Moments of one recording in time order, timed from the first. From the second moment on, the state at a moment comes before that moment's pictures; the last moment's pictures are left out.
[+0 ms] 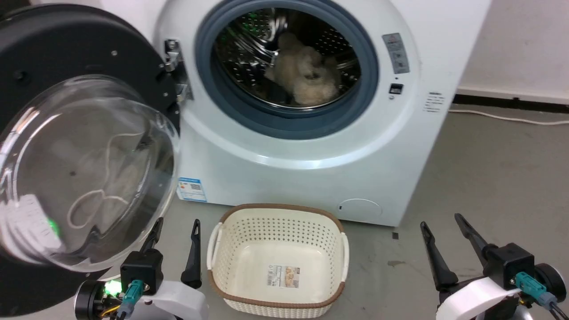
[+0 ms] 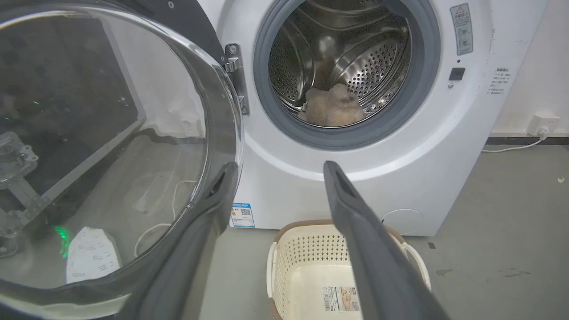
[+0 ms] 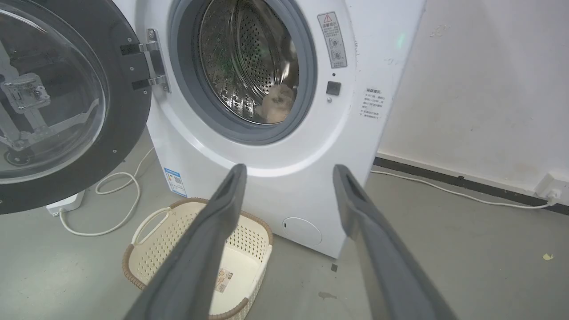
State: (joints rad) left arm 0.01 0.05 -0.03 0.00 0.00 0.00 -0.05; right arm 0.00 -0.06 -0.01 0.01 0.02 0.13 -0.05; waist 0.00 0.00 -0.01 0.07
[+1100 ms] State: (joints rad) left arm 0.07 0.08 -0.04 -0.10 0.00 0.08 -0.12; right arm -0.04 -0.13 0.18 0.07 0.11 0.13 -0.12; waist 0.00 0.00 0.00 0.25
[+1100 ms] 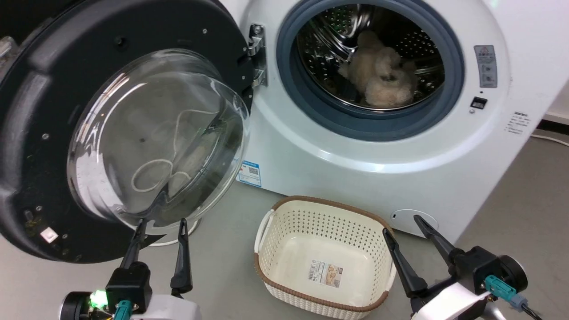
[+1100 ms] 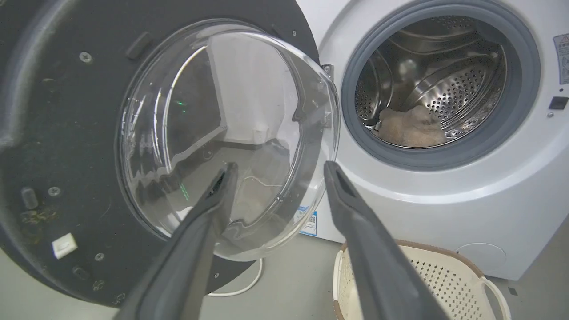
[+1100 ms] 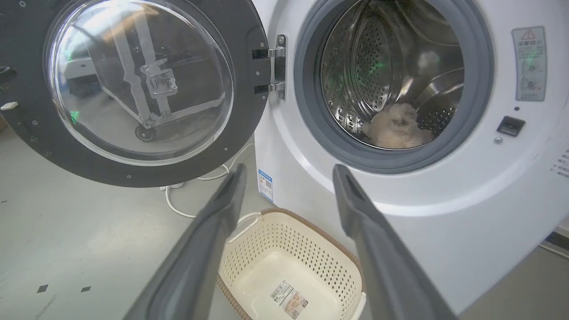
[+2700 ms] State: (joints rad) left arm -0.06 0.16 0.23 -0.24 -0.21 0.07 -0.22; right arm -0.01 -0.20 0.24 0.07 0.16 0.13 -0.22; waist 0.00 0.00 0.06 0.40
